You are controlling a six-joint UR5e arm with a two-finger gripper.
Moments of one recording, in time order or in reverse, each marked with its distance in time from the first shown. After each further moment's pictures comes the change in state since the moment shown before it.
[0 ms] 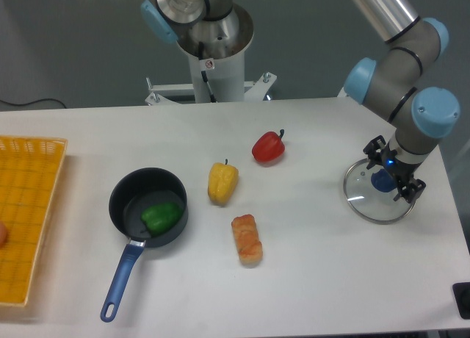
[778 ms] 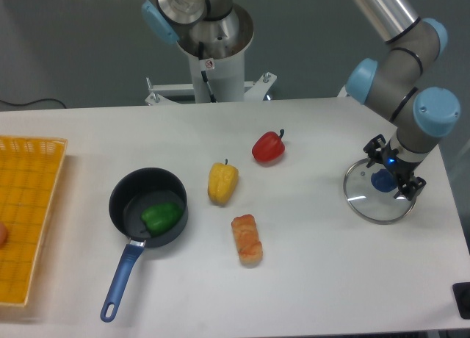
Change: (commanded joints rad) arm 0.018 -0.006 -0.029 0.021 -0.005 -0.003
